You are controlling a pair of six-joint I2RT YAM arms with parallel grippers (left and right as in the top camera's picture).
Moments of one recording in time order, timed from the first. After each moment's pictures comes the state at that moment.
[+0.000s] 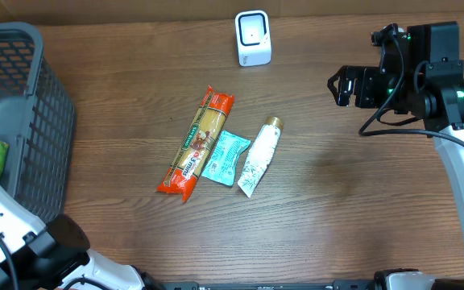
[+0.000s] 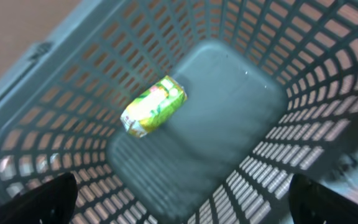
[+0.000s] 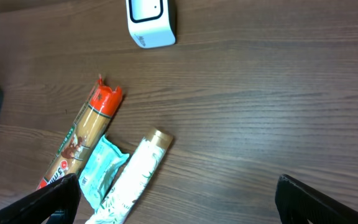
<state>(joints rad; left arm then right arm) 0.67 1.84 2.34 -1.43 -0.17 0.00 0.09 1.49 1.58 -1.01 -0.30 0.15</state>
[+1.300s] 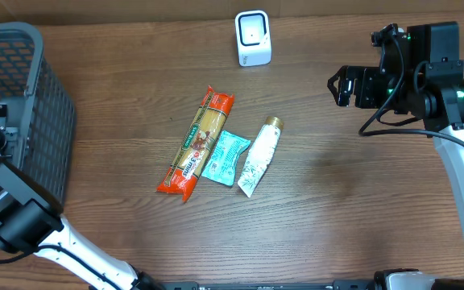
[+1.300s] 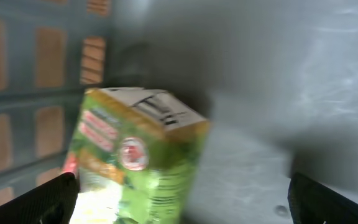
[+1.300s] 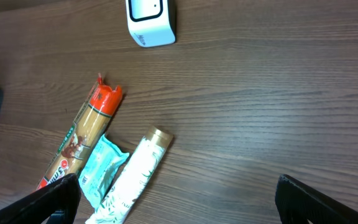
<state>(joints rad) 0.78 2.20 1.79 -0.72 -0.24 0.60 0.09 1.49 1.58 -1.01 -0.30 0.15</state>
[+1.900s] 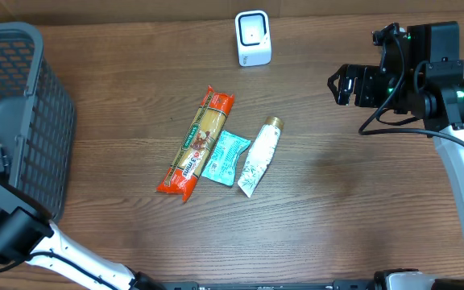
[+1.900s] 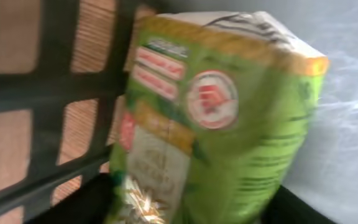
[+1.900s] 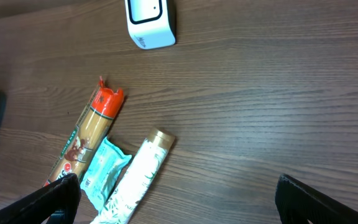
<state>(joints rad) 0.90 2.22 1.79 -0.76 -0.20 0.60 0.09 1.49 1.58 -1.01 -0.30 0.17</state>
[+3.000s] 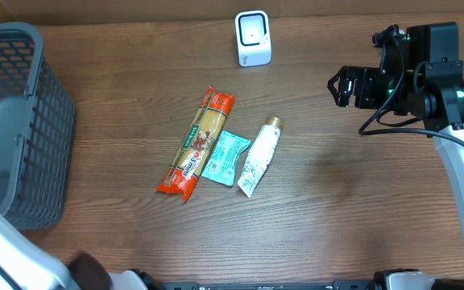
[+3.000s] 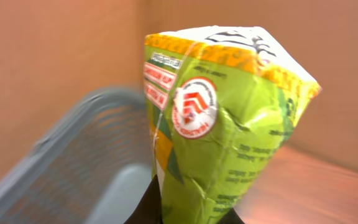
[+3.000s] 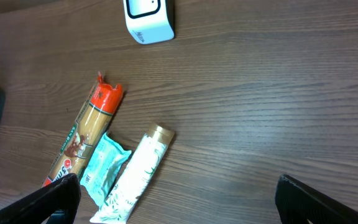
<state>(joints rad) 0.72 1.57 2.11 -0.97 0.35 0.06 0.09 1.49 1.58 -1.03 -0.30 0.17</state>
